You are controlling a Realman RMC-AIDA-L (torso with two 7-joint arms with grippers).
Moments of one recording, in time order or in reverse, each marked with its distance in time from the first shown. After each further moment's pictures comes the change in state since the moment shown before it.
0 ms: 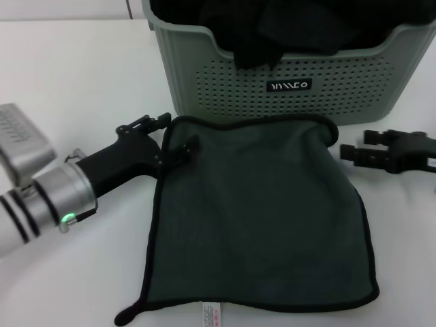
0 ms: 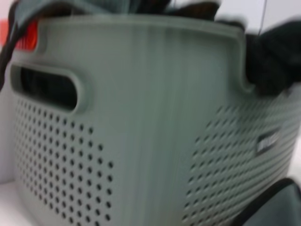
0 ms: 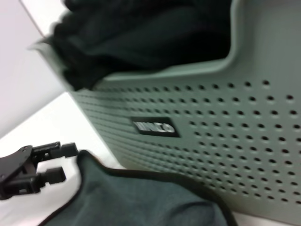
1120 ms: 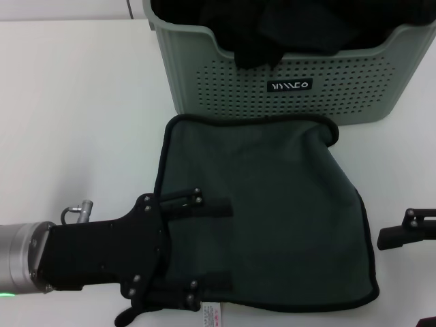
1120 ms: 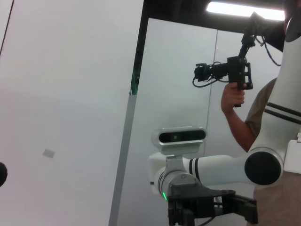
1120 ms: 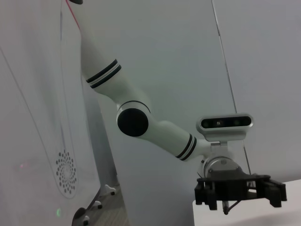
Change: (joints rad) left arm 0.070 0.048 -0.124 0.152 0.460 0.796 -0.168; right arm -0.055 -0.008 0.213 -0.169 0.029 -1.005 -0.319
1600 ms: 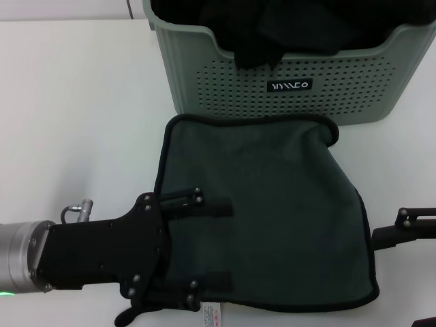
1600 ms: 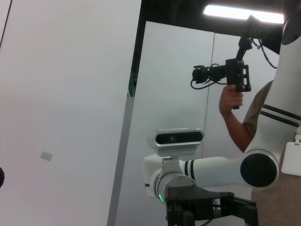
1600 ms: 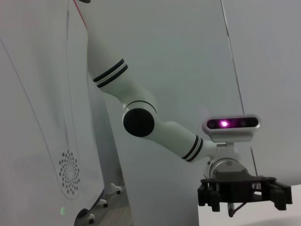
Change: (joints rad) left arm -0.003 0.000 -0.003 0.002 0.001 0.007 -0.001; right arm 0.020 0.008 -0.005 0.004 -0.005 -0.004 -0.008
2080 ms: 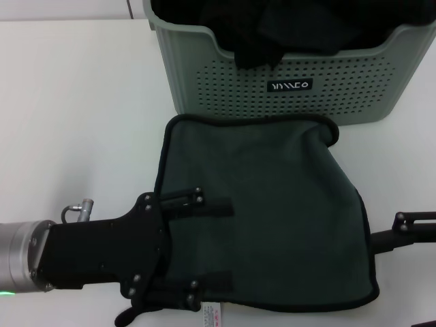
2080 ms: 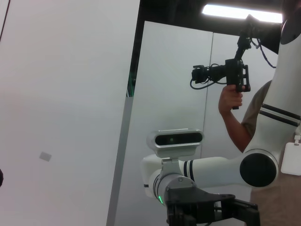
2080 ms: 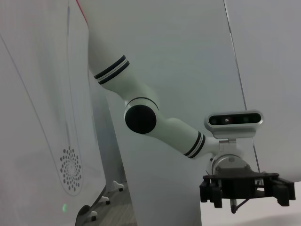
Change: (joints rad) left arm -0.002 0.000 0.001 0.000 0.000 0.000 0.002; right arm 0.002 0.005 -0.001 0.000 -0.015 -0.001 -0.002
